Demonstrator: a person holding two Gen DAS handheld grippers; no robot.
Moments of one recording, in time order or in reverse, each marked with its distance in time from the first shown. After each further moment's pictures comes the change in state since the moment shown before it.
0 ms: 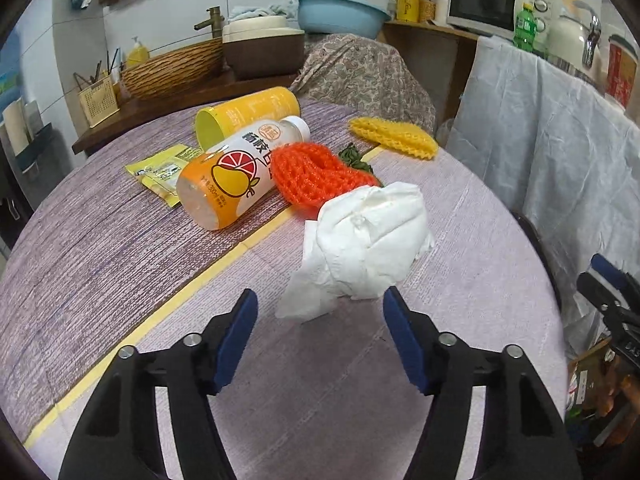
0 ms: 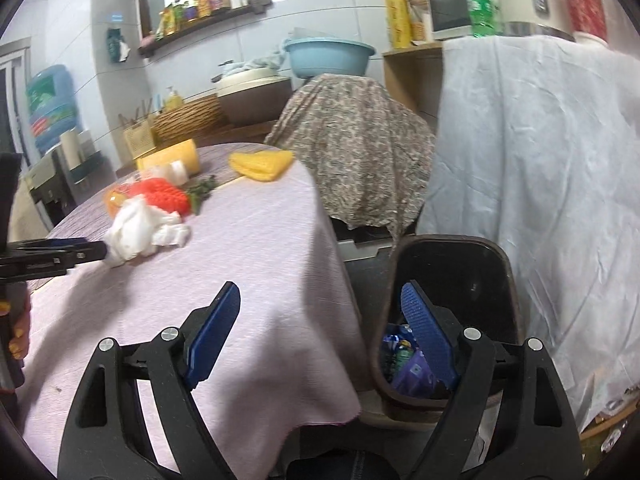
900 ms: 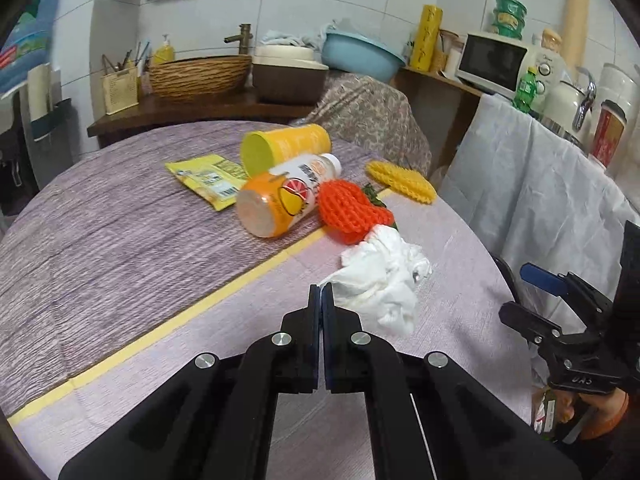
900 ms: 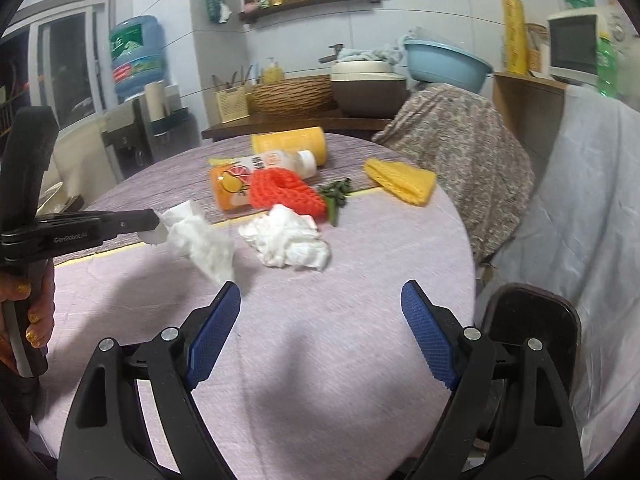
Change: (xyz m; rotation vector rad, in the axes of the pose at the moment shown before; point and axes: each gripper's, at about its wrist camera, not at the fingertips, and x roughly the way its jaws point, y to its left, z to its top) left arm -0.064 0.055 -0.021 -0.146 -0.132 -0.085; right arm 0.020 0.102 0.031 -0.242 0.055 0.255
